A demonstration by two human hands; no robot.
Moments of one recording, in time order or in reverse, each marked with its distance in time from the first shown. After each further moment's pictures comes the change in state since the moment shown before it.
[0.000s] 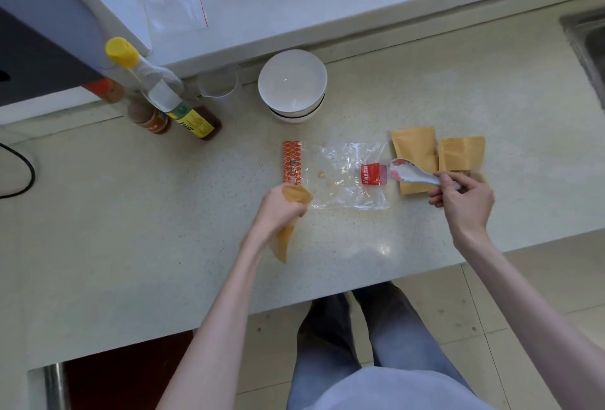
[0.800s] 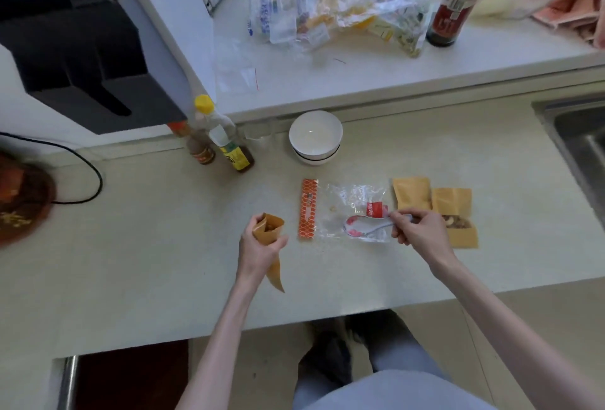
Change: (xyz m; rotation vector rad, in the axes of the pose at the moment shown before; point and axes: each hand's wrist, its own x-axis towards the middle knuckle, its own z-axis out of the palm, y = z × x) left_hand -0.094 -0.022 -0.040 -0.273 0.358 0.190; right_hand -0.058 -0.079 0.010 -0.095 -0.449 -0.037
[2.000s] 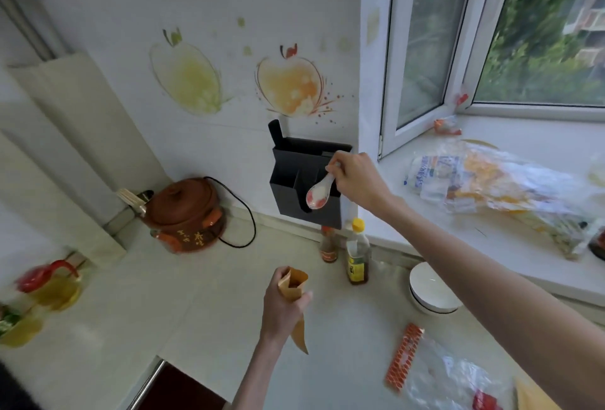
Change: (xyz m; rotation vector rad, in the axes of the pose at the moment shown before) left_hand -0.041 0.081 -0.139 -0.167 0.543 0.193; right_hand -0.008 -0.374 0.232 -0.435 -0.401 -1.207
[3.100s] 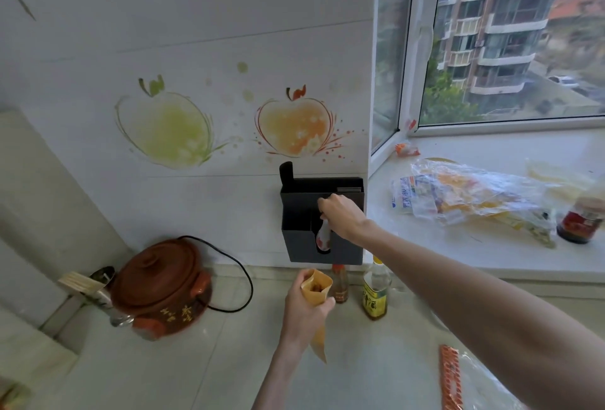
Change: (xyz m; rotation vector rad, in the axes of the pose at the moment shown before) left_hand 0.114 0.016 -0.054 -0.070 -0.359 0.162; right_hand 0.067 -0.009 0.098 -0.636 -0.193 0.084
